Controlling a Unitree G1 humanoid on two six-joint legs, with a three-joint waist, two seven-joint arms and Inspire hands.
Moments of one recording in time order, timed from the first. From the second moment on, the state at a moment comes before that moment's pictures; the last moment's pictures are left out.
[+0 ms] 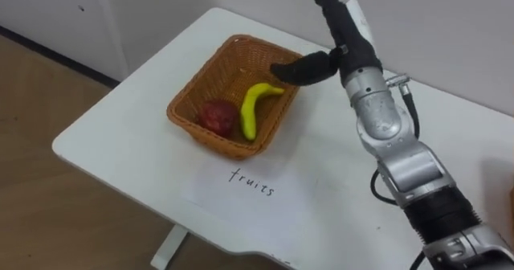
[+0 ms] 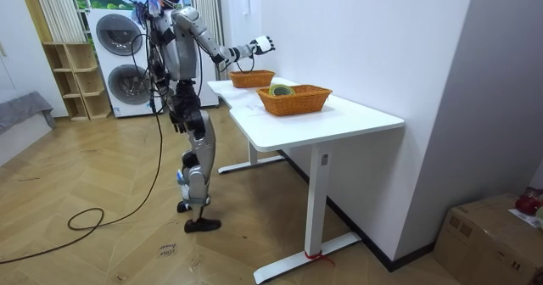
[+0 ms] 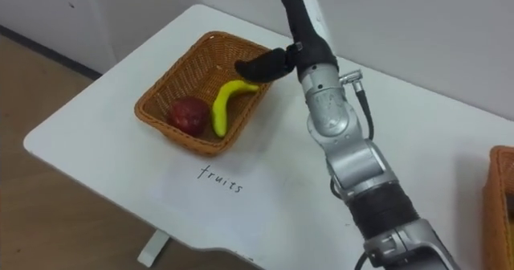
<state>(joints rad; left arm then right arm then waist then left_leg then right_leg) 0.26 0.18 0.04 0.92 0.47 0.15 0.12 -0.52 -0.28 0.26 0.29 -0.08 -0.01 -0.22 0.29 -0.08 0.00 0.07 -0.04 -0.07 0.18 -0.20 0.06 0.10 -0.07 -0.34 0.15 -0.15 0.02</state>
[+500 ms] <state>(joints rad) 0.24 0.19 0.08 0.97 0.46 0.14 0.13 -0.50 -0.35 0.10 0.13 -0.03 -0.02 -0.29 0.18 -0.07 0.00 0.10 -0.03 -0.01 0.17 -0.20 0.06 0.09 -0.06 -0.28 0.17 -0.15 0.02</state>
